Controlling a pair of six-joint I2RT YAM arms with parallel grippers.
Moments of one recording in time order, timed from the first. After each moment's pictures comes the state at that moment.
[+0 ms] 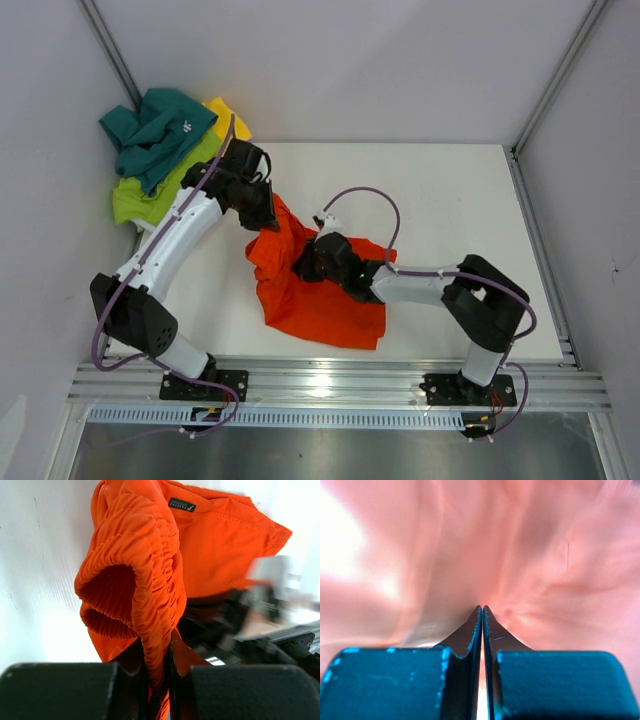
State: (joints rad) left arm -0.39 1.54 1.56 -1.09 0.13 -0.47; right arm 0.99 1.81 1.00 0.30 0.12 0.80
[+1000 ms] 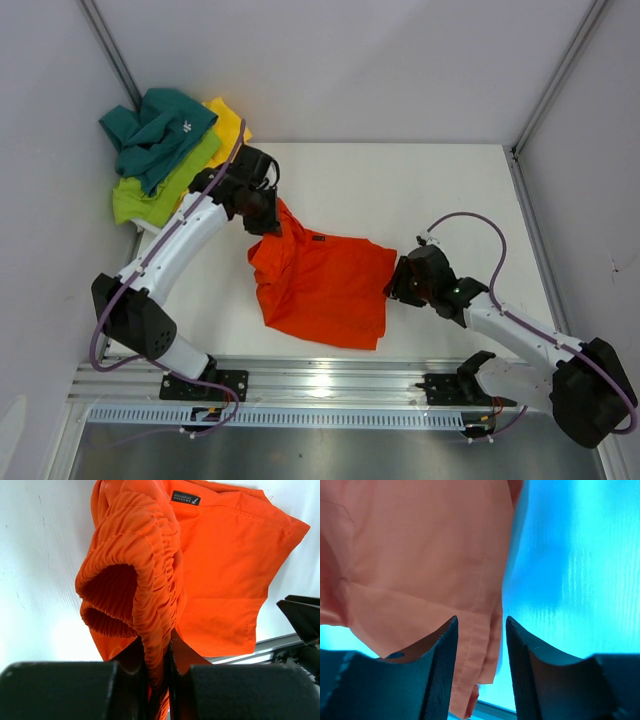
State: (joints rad) left arm -0.44 1.53 1.52 -1.07 0.06 -0.47; right arm 0.61 1.05 0.56 -0.32 0.06 0.80
